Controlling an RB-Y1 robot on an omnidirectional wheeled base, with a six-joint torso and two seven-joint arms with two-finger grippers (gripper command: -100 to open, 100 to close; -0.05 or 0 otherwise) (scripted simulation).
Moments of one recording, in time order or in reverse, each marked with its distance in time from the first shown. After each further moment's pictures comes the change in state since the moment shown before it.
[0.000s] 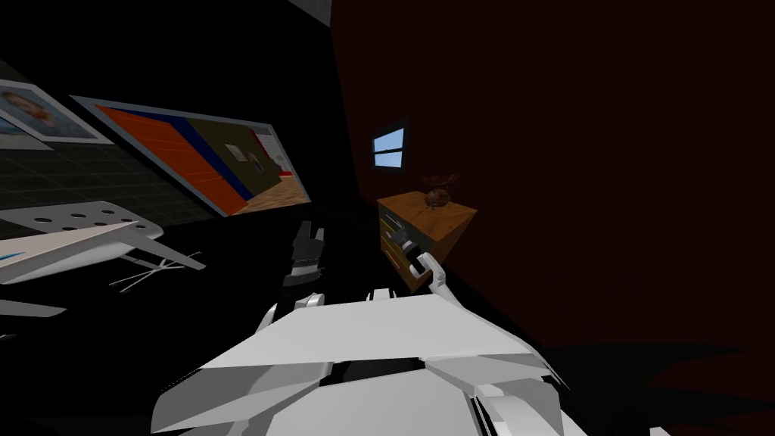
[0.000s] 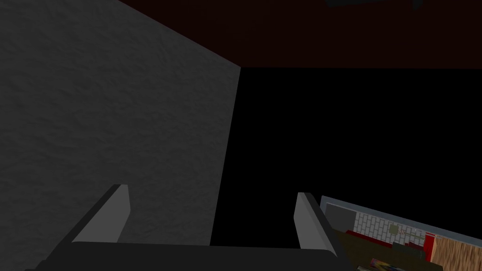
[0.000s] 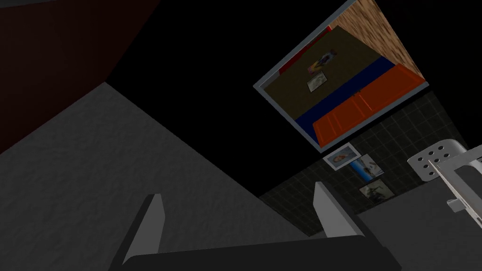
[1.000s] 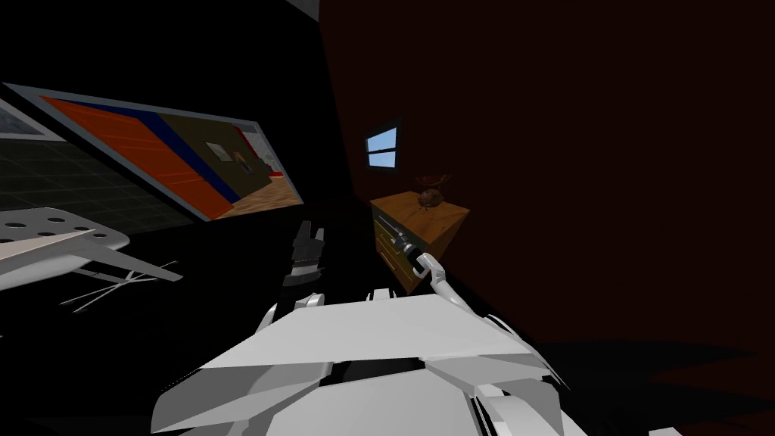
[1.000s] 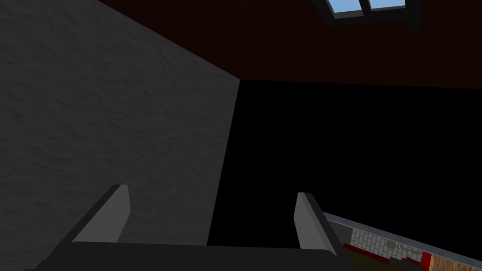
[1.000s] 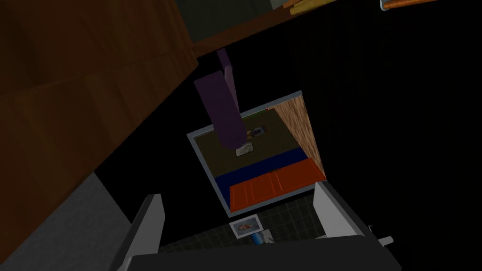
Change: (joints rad) left arm 0.000 0.000 0.000 0.000 0.000 0.000 0.000; right arm -0.066 -0.061 0.025 0.193 0.137 0.039 0.258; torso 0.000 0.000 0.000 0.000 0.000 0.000
